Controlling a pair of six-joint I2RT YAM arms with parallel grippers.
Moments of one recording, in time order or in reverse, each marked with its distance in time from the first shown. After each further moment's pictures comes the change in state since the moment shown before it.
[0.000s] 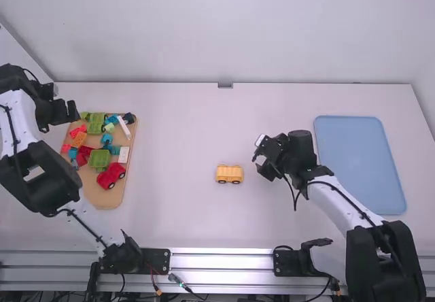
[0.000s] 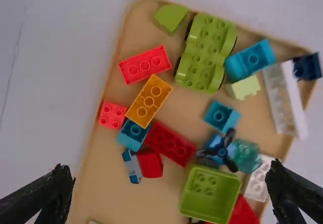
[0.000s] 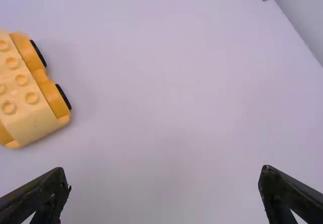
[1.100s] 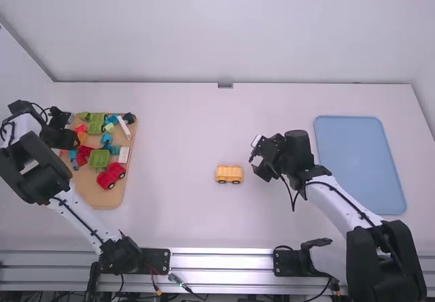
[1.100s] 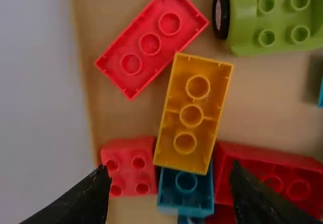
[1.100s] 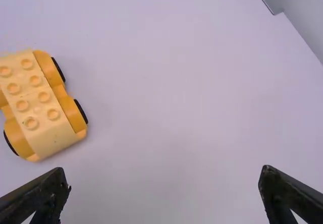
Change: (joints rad) left arm 0.113 0.210 -0.183 0.322 0.100 0.484; right arm 0.033 0.000 0.002 0.001 -0.020 0.026
